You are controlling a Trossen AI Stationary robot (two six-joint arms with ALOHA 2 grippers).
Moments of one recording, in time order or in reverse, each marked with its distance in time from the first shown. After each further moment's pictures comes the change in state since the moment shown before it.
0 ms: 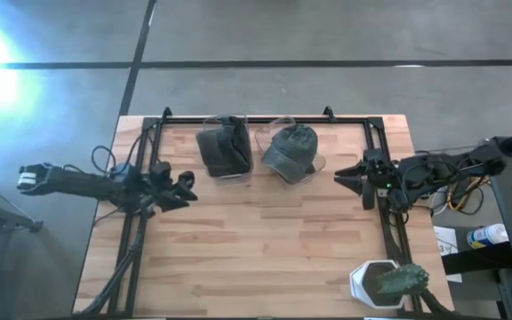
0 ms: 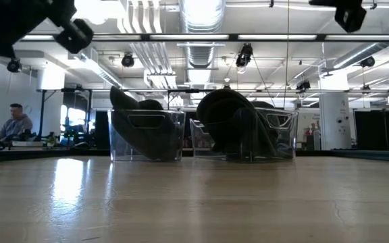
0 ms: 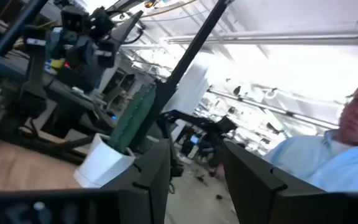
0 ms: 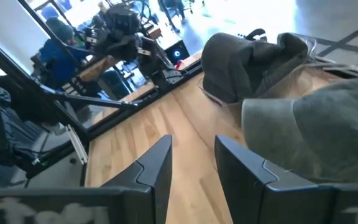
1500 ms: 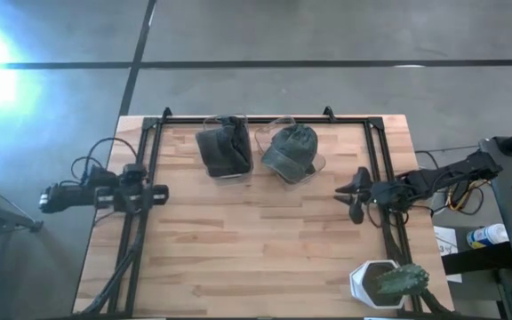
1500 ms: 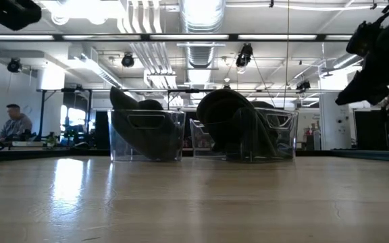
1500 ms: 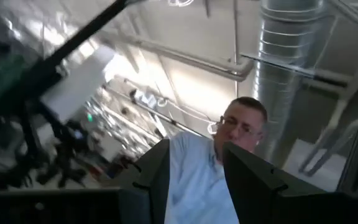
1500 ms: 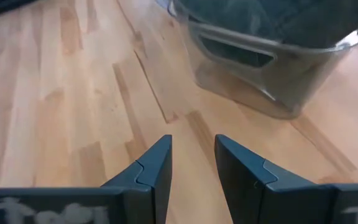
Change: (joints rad) left arm 0.049 -0.601 -0.135 -0.063 0.251 -0.556; right arm -0.002 -0.187 -0.463 -0.092 -0.018 -0.056
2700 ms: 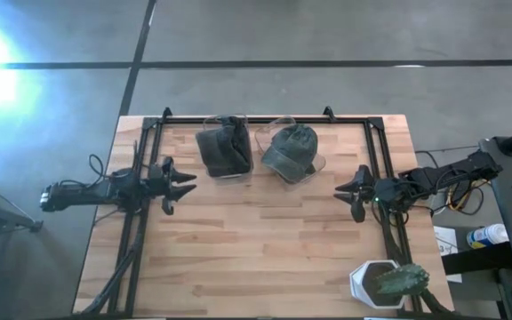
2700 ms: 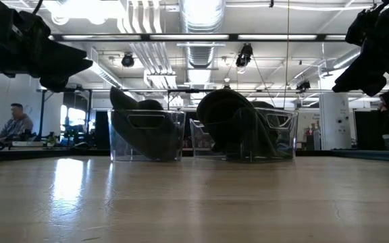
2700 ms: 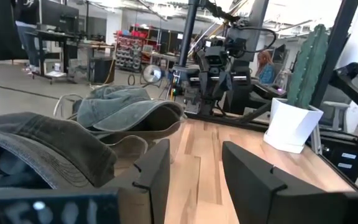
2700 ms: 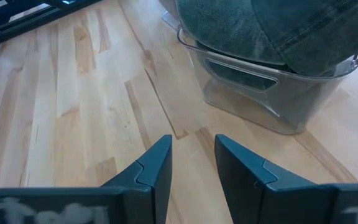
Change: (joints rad) left arm -0.019 -0.001 -0.001 -0.769 -0.747 1.150; right arm 0.000 0.000 0.054 0.000 0.000 0.000
